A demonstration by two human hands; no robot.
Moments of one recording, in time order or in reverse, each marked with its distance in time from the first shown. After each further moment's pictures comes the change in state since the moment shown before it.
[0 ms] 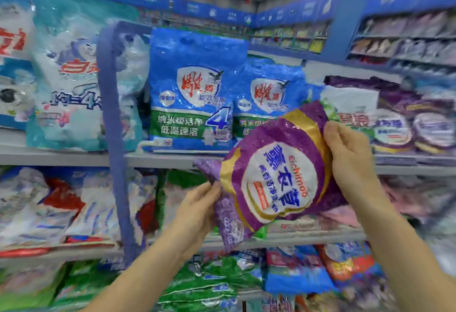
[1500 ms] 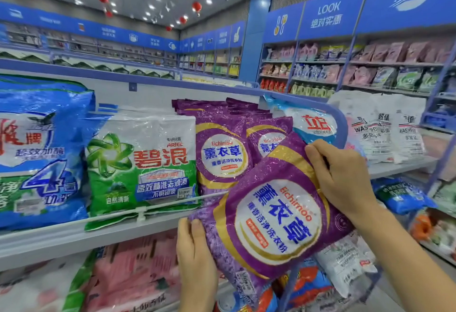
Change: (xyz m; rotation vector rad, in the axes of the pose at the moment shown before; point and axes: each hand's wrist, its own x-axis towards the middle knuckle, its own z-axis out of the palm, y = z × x) left_hand 0.127 -0.207 0.350 0.346 0.263 0.320; right_hand 0.102 0.180 -0.363 -0.875 0.179 -0.444
